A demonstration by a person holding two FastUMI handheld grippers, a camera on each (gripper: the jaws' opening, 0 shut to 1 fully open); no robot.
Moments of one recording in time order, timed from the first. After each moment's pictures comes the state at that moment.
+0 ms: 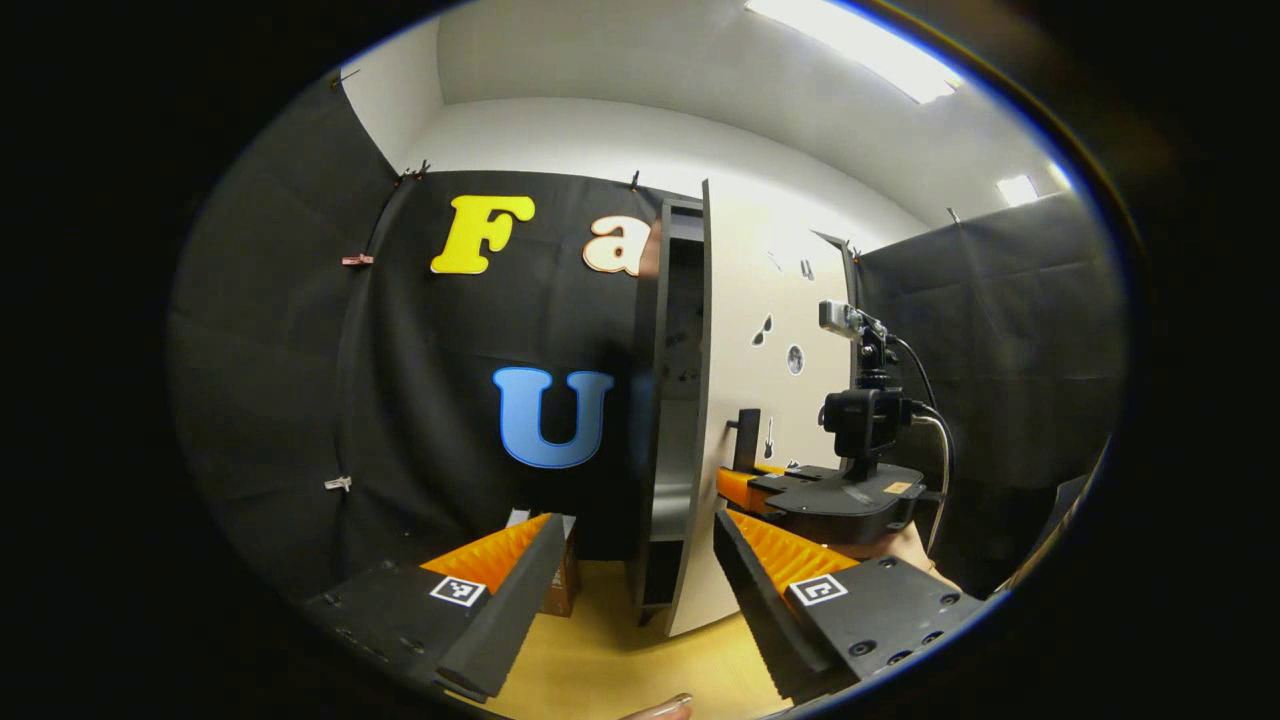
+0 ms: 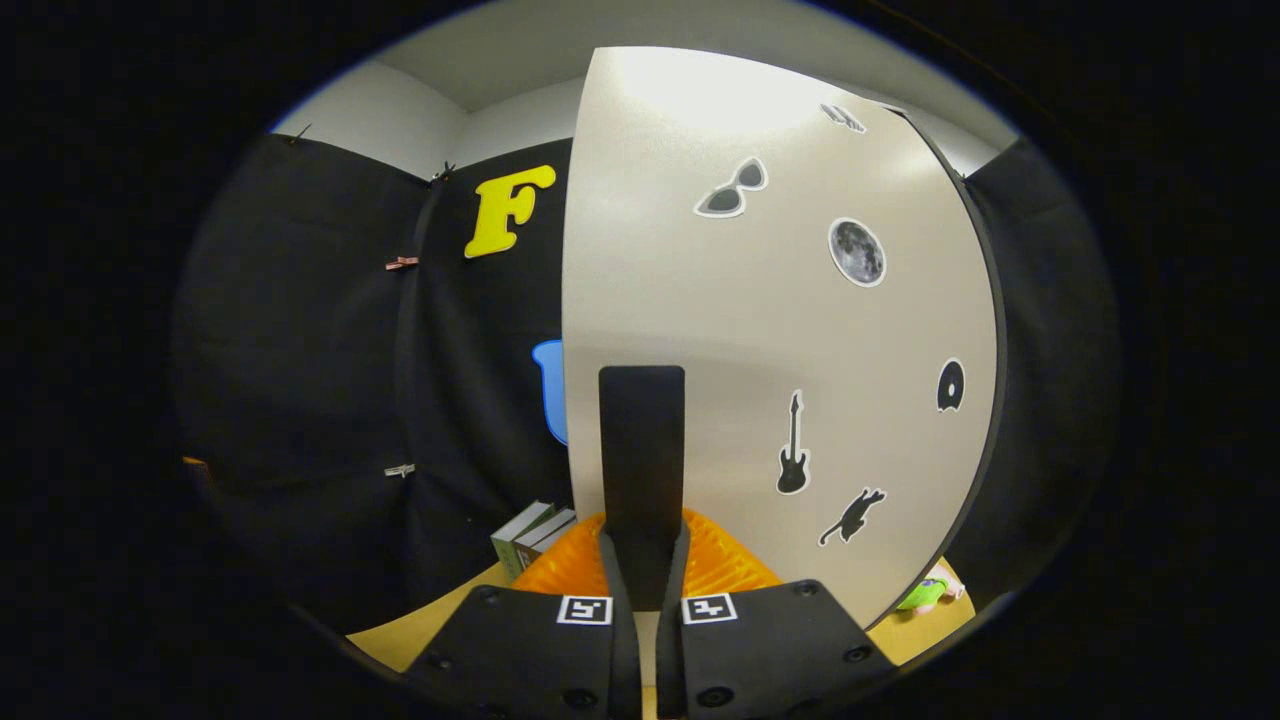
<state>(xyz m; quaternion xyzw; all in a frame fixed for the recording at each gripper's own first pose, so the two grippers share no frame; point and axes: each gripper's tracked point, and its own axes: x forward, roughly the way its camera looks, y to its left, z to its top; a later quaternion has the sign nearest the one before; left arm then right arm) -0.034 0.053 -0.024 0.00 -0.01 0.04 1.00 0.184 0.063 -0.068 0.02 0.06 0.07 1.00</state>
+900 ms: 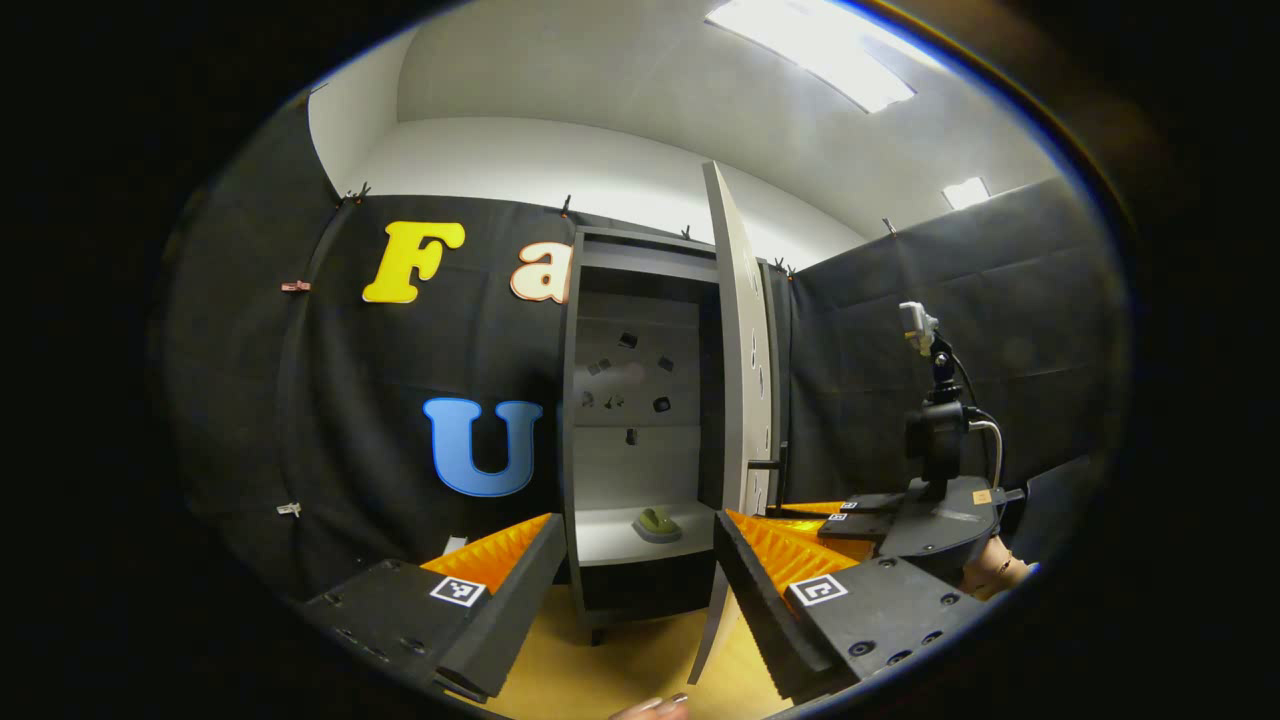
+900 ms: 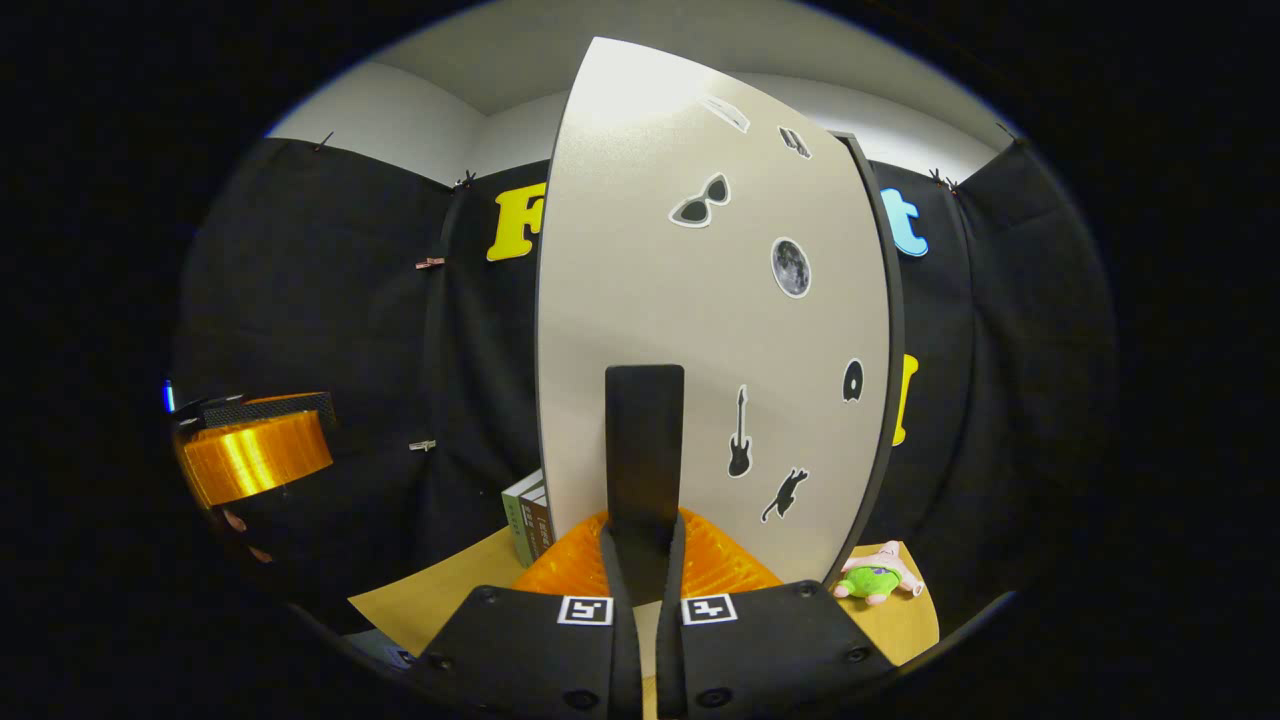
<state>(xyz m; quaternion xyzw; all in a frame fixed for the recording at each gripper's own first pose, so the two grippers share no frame) -0.018 -0.027 -0.010 0.02 -0.05 -0.05 1.00 0.056 -0.013 -0.054 0.01 0.07 0.08 0.99</state>
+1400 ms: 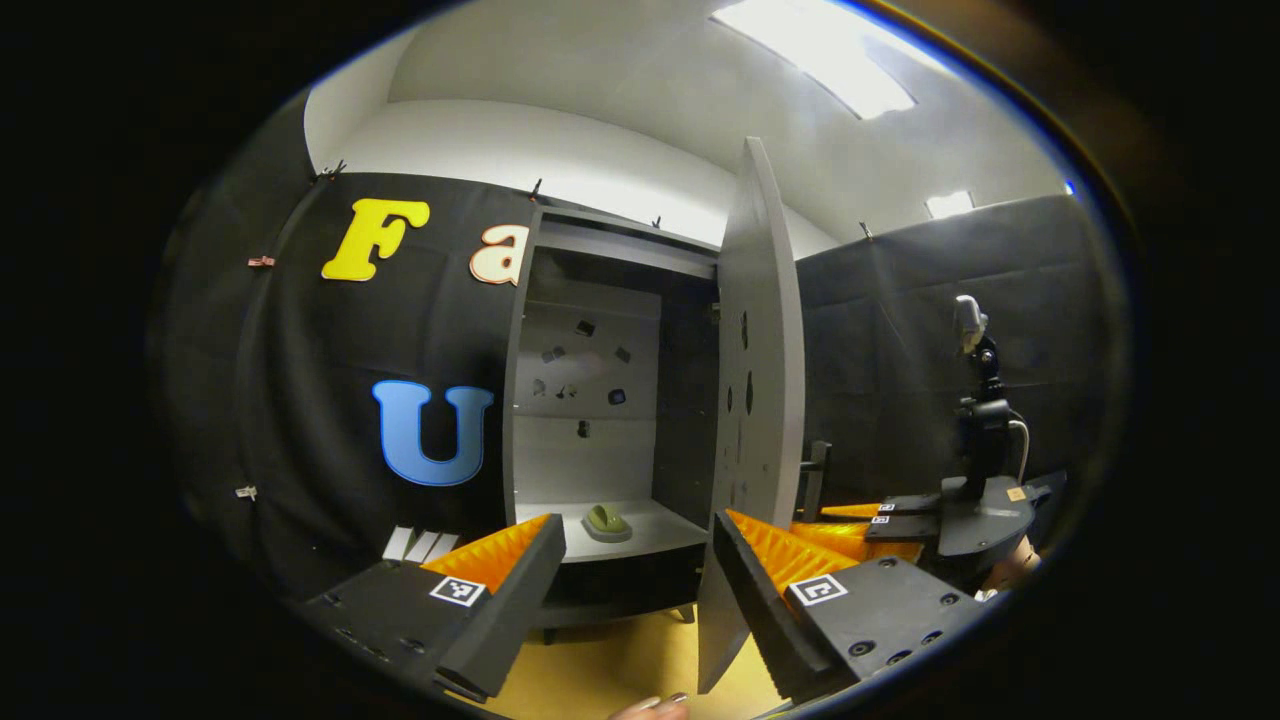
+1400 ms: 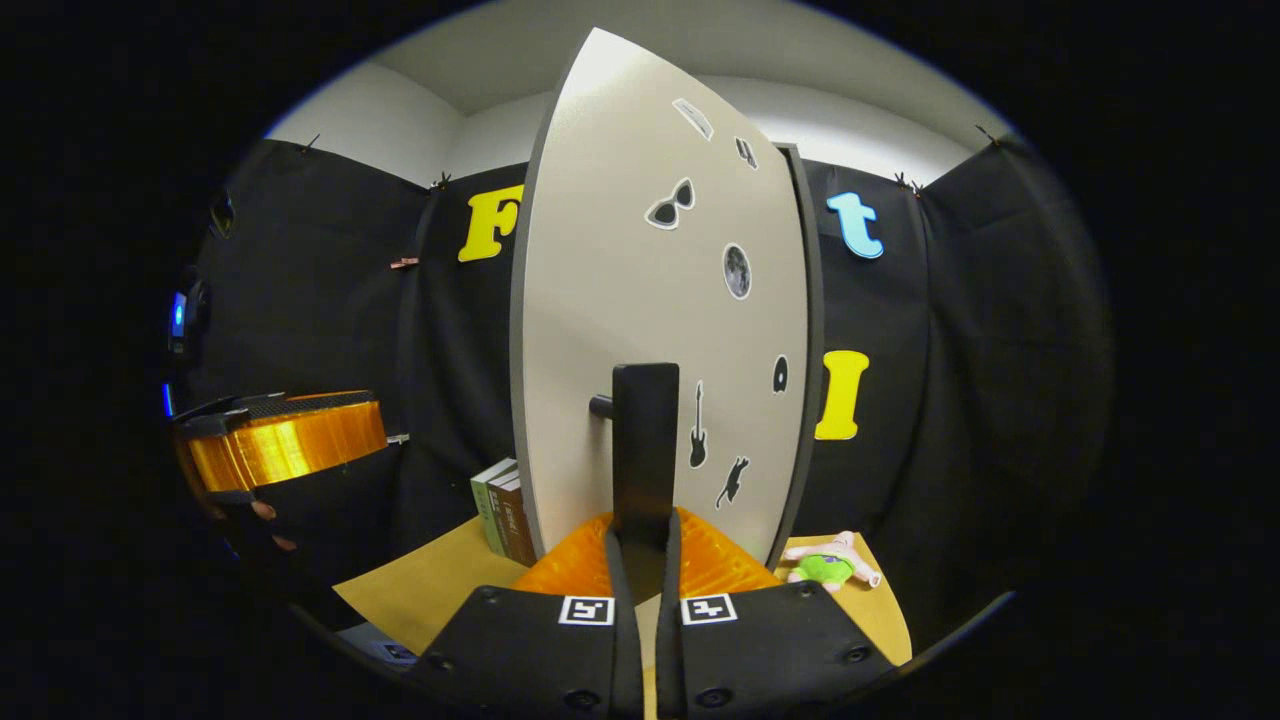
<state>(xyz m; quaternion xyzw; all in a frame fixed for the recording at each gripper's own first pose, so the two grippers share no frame) 0.007 -0.072 -0.018 0.01 -0.04 -0.10 0.99 0.002 -0.075 -0.049 0.00 0.07 0.03 1.00</state>
